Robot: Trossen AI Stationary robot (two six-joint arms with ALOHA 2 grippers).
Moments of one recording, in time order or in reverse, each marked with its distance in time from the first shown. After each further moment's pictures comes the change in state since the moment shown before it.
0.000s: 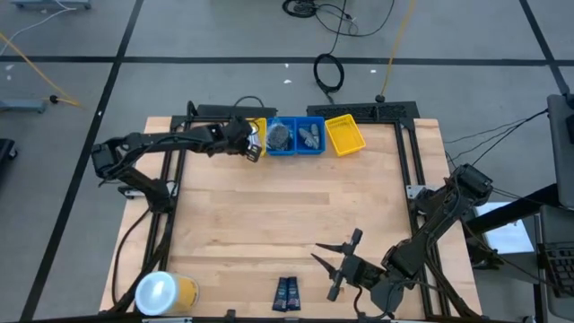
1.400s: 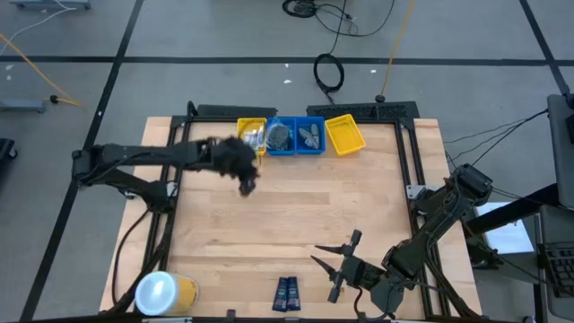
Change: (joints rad) left arm -0.282 -0.203 0.000 -0.036 0.237 0.230; right arm 0.000 0.000 0.000 -0.010 -0.023 0.000
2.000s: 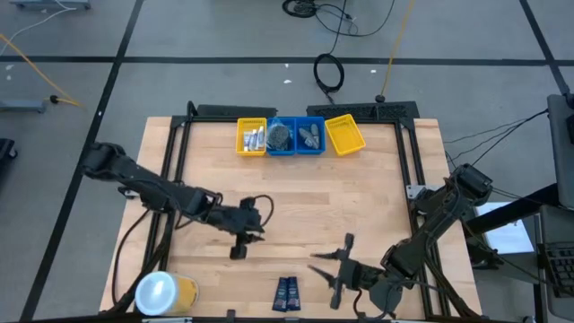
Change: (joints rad) left arm -0.587 0.124 -0.001 0.192 -0.087 -0.026; right arm -0.008 0.000 0.000 -0.003 -0.141 0.050
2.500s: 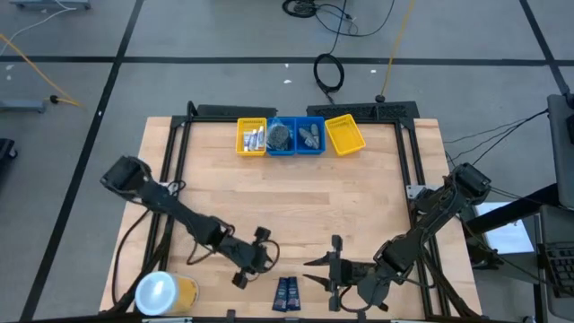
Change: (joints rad) left arm -0.167 0.284 0.000 0.313 -0.042 0.273; right arm -0.052 0.001 0.000 -0.124 -0.304 0.152
